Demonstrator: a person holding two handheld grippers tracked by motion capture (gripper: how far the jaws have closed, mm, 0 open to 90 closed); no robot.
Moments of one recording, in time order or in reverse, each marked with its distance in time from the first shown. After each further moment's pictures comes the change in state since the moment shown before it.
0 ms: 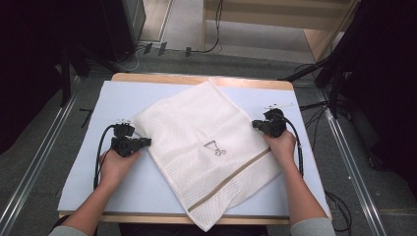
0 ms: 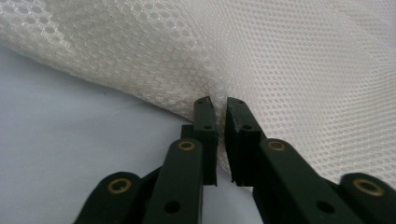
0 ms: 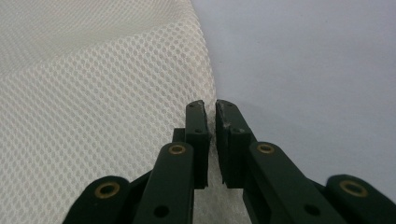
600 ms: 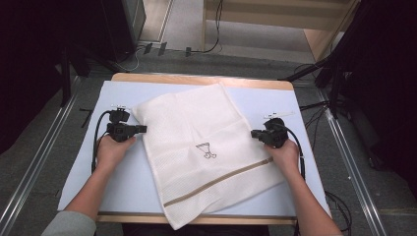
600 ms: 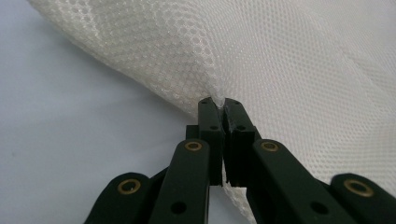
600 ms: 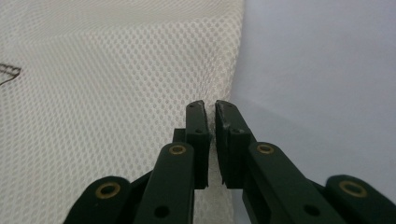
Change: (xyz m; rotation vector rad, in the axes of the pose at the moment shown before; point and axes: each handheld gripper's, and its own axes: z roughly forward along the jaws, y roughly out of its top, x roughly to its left) left arm 0.031 0.039 0.003 -0.038 -0.014 0.007; right arm 0.027 -0.023 -0.029 0.046 0.064 -0.051
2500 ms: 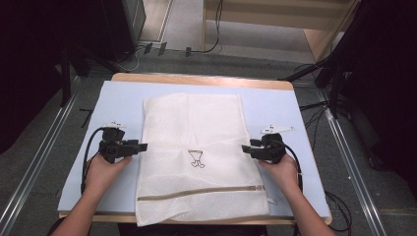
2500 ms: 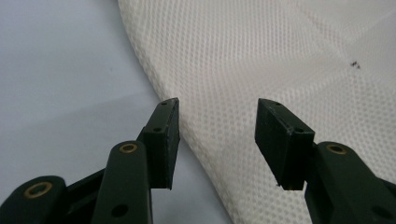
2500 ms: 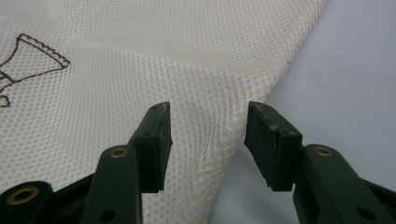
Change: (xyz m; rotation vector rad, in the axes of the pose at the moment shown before) left arm -0.035 -0.057 -0.041 0.033 -0.016 0.069; right arm 0.041 -0.028 -0.019 -0.073 0.071 -0.055
